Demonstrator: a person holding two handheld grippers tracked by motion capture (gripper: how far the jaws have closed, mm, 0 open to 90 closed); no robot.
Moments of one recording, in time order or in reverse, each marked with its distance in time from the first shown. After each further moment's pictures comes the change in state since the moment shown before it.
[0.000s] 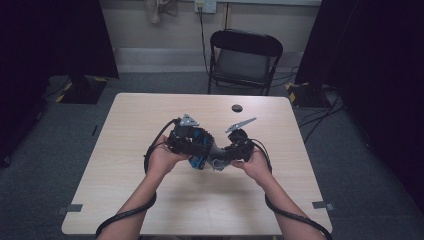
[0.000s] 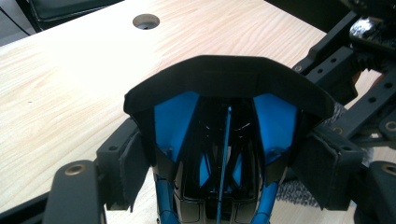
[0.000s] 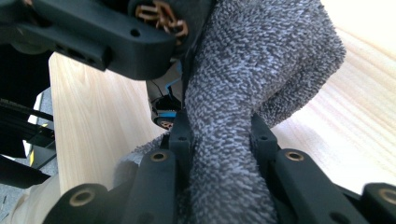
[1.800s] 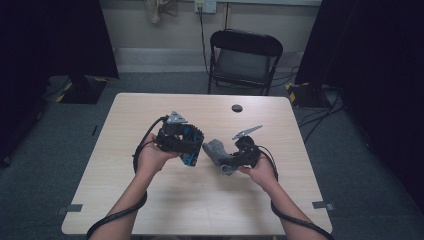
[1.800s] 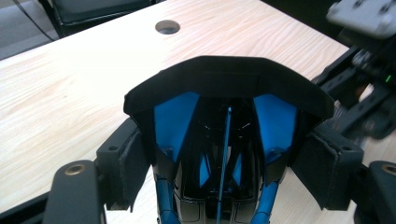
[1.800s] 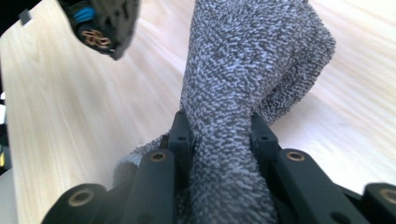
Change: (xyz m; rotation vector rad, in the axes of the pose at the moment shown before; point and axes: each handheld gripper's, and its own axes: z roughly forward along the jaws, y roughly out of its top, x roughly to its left) left arm 0.019 -0.007 -0.024 -0.026 0.040 -0.030; right arm -0.017 -0.031 -0.003 0.037 -0.100 0.034
